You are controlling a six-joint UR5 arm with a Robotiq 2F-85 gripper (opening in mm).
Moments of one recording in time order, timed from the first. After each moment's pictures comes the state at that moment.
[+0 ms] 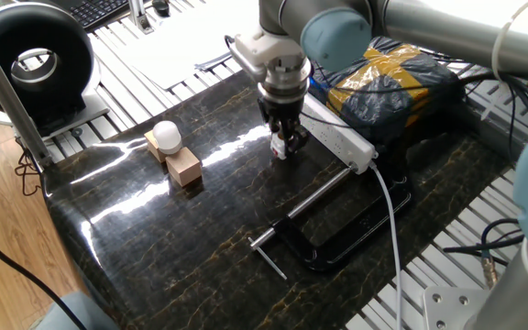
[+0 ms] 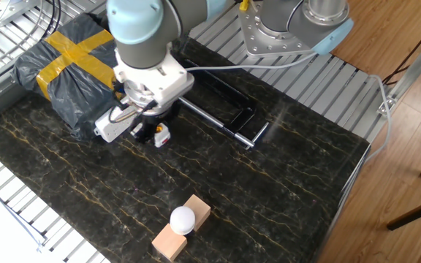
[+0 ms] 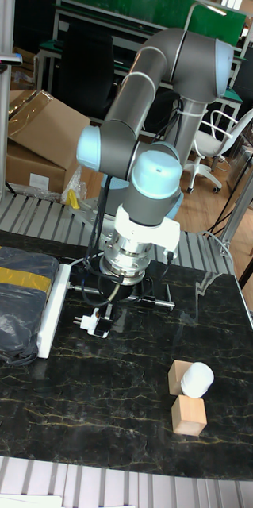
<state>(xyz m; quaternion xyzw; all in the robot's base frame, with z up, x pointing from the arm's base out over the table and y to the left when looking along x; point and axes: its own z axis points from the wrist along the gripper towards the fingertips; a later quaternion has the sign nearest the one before) 0.534 -0.013 0.030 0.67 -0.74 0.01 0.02</state>
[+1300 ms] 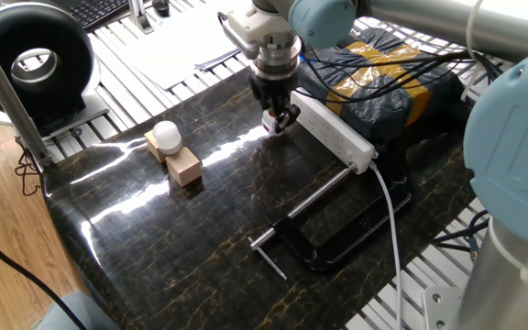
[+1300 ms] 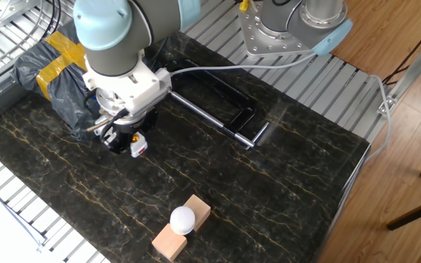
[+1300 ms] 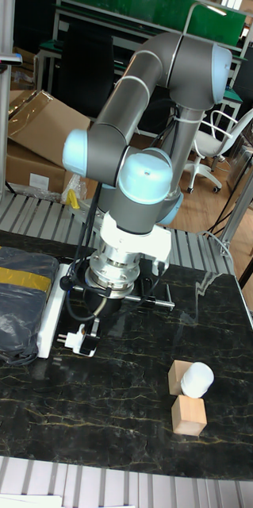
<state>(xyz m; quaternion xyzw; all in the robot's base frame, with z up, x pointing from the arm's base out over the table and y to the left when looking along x) 0.591 -0.031 0.033 0.66 -0.75 0.04 0.00</state>
